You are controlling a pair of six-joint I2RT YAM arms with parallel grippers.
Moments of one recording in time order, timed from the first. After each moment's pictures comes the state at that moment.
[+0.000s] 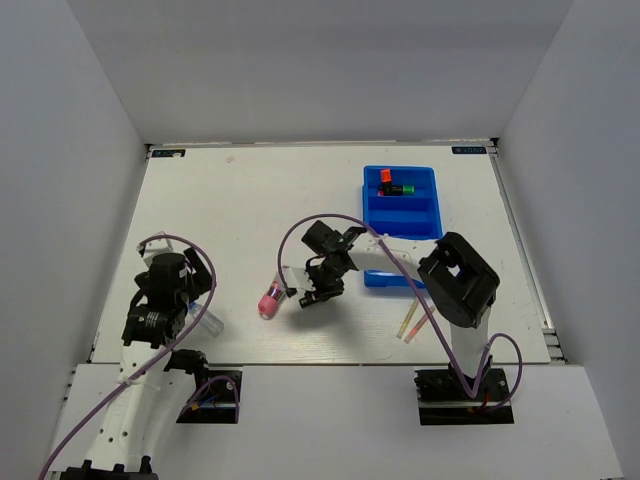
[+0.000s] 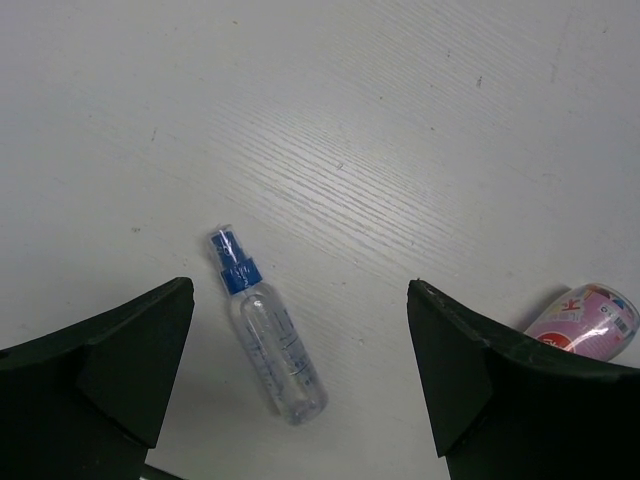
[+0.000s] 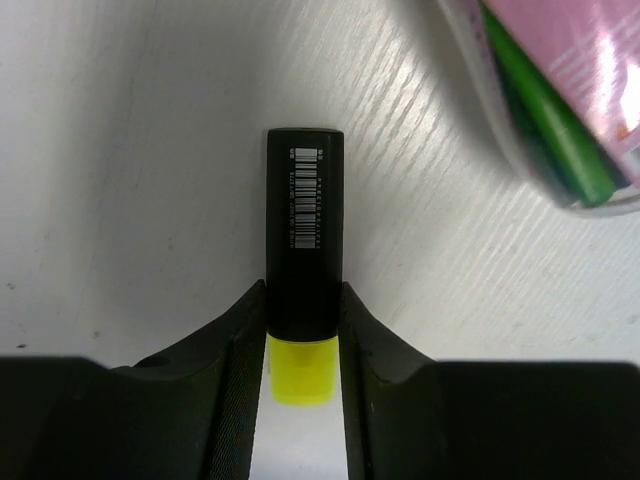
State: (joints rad) left arm -0.11 0.56 0.58 -0.72 -0.35 -0.47; right arm 0.93 1.92 1.27 -0.64 -0.41 -1.07
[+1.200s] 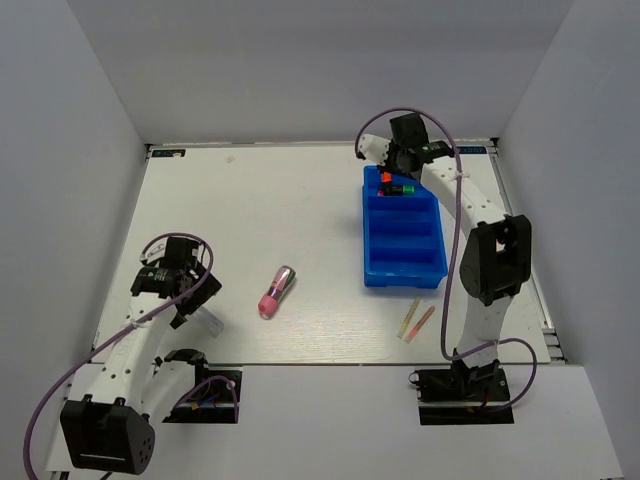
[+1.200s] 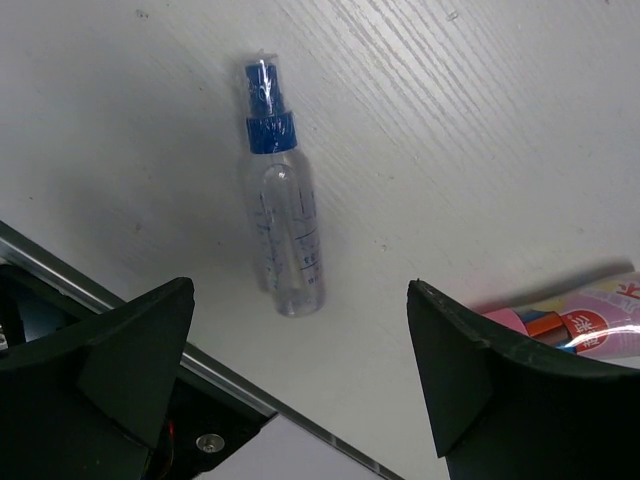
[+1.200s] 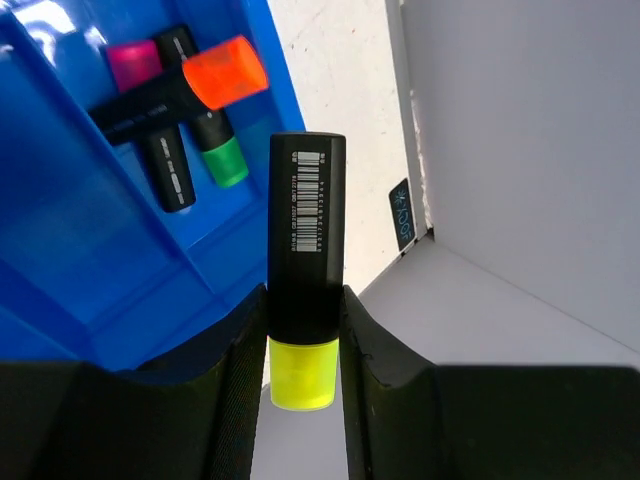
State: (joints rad) left arm -0.10 0.88 0.72 -1.03 -0.29 -0.84; right arm 0.38 1.92 1.75 -0.65 0.19 -1.07
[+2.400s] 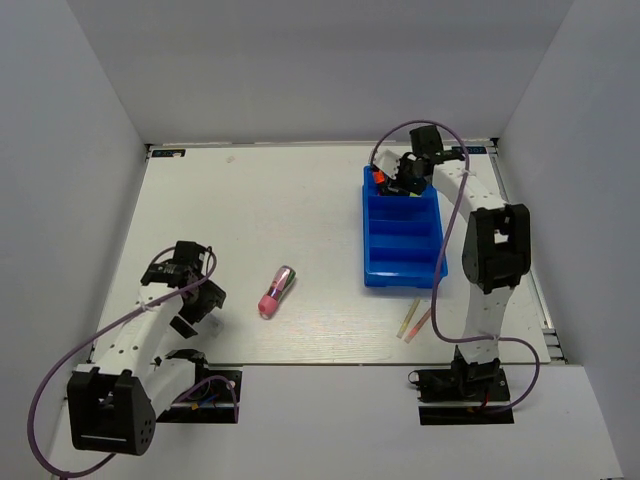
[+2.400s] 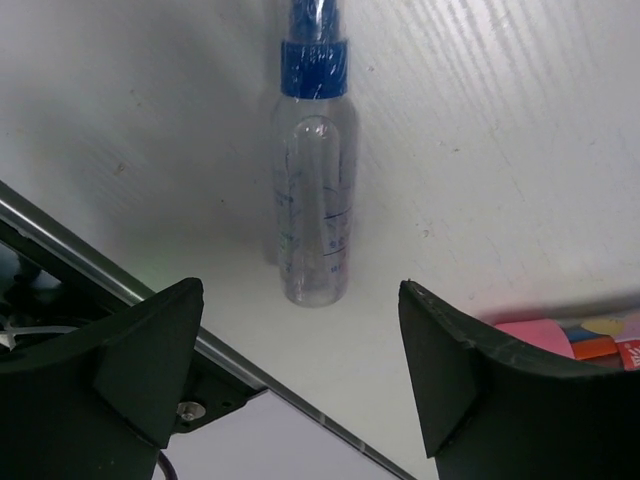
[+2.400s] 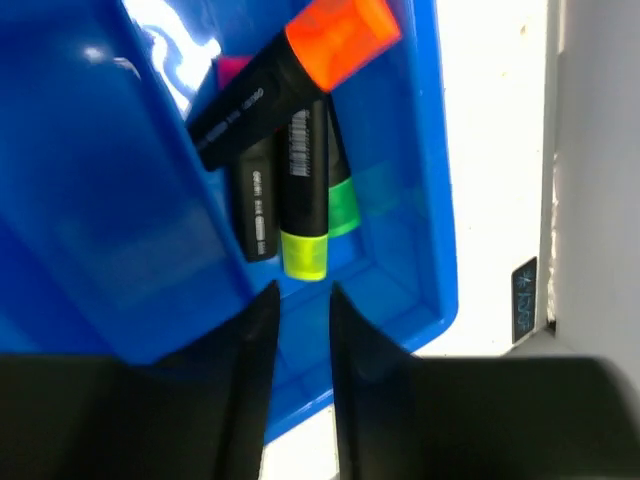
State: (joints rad) left arm -0.09 0.99 0.65 -1.04 -0.21 -0.97; right arm 0.23 2.02 1.68 -0.61 -0.15 -1.14
